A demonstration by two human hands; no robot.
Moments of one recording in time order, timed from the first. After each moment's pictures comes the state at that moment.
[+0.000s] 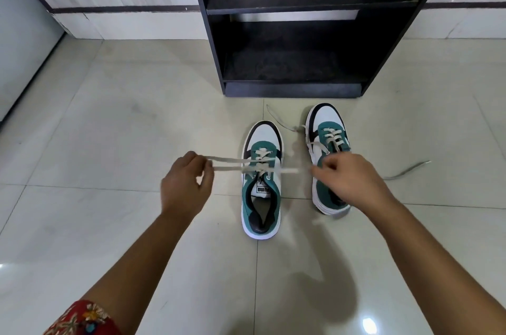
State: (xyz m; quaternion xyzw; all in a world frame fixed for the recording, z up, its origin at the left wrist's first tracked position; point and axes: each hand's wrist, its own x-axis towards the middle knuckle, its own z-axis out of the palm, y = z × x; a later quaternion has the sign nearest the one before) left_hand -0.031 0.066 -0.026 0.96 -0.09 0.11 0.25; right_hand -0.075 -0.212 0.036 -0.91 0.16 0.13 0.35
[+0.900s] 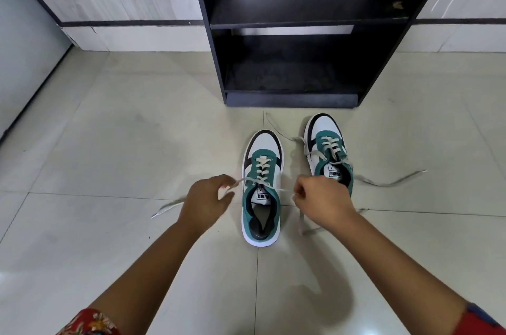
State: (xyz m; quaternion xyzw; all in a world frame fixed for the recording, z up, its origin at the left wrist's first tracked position) left_hand -0.037 0.053 -0.038 0.94 -0.13 -0.09 0.30; right_hand -0.077 -0.182 0.000 -0.97 0.05 0.17 0.14
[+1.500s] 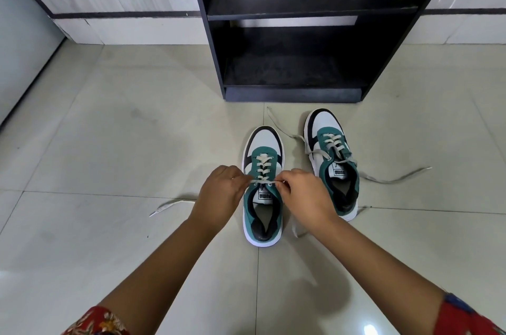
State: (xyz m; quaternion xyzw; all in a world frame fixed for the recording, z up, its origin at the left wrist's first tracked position) left_hand -0.032 0.028 -0.038 0.94 -0.28 0.03 0.18; right_hand -0.070 -0.154 -0.015 -0.96 0.04 0.06 0.27
